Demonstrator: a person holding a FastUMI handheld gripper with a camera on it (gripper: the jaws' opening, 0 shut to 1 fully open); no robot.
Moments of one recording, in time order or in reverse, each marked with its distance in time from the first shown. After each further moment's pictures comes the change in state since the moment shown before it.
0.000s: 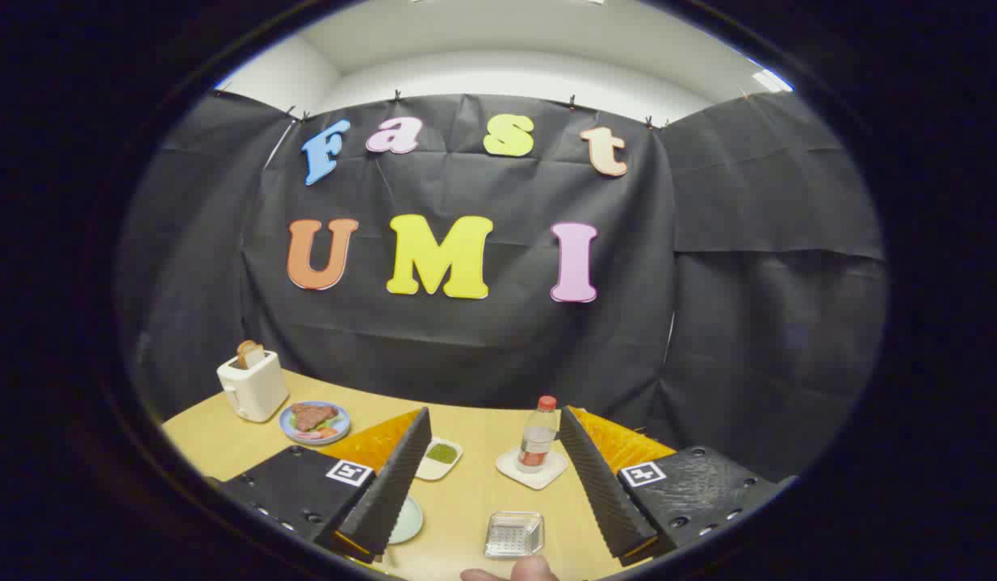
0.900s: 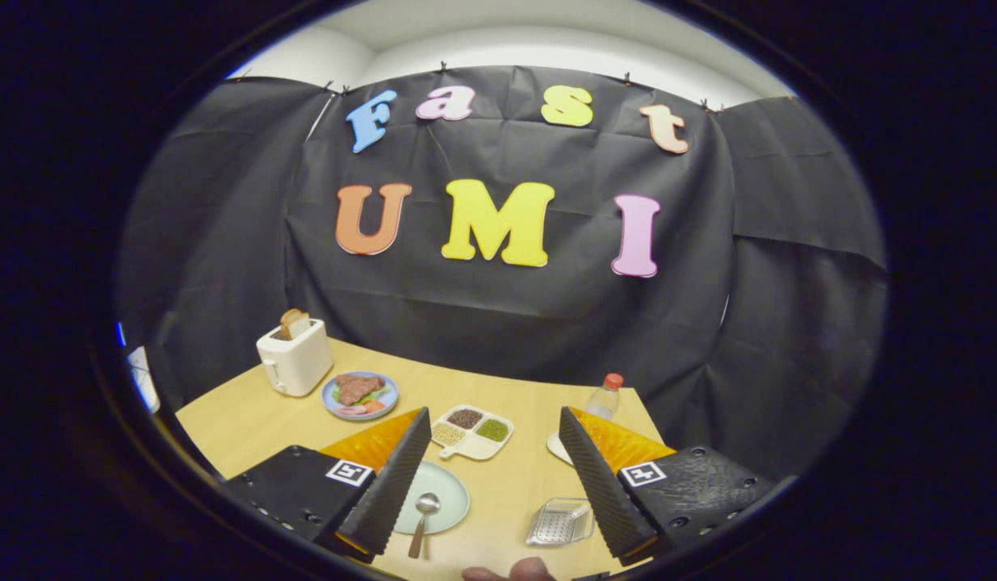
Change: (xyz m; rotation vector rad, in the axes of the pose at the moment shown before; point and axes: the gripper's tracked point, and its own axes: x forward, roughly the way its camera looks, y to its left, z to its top) arm 0.005 0.066 -0.020 -0.066 0.149 0.159
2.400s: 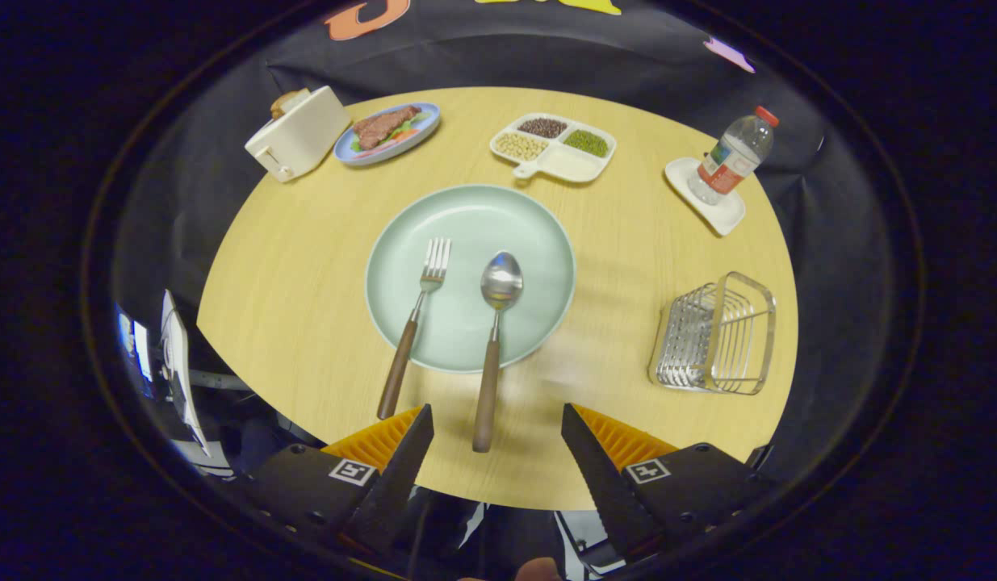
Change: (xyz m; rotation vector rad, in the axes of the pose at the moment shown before) arm 0.001 0.081 -0.251 0.012 1.068 0.167
